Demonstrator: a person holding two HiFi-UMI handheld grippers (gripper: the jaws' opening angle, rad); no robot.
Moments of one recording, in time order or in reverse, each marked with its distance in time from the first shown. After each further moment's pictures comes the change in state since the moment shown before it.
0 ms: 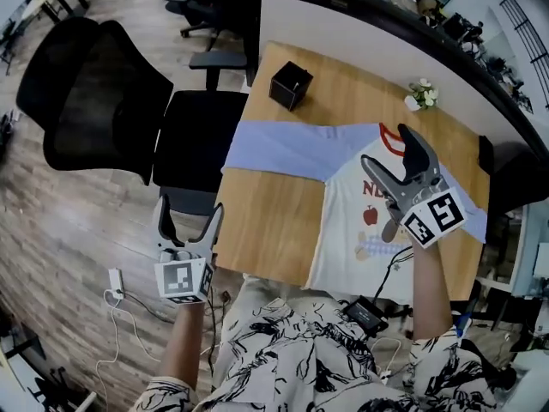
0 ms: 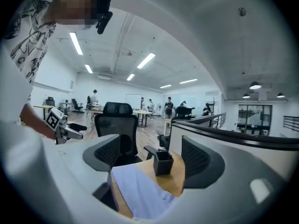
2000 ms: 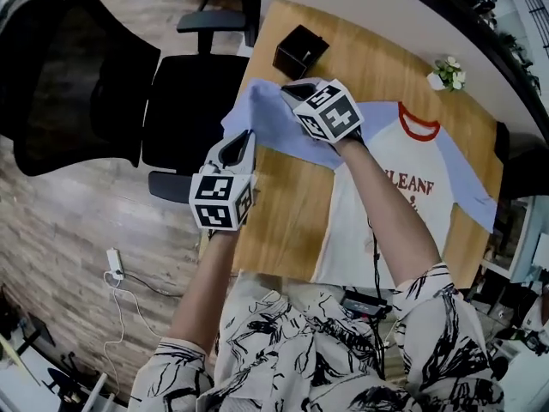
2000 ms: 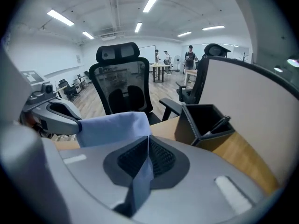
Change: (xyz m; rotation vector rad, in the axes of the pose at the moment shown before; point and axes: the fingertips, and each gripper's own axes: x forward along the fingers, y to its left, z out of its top) left arm 0.190 -0.062 -0.083 -0.206 0.282 -0.261; right arm 0.263 0.036 -0.211 0.008 0.618 0.247
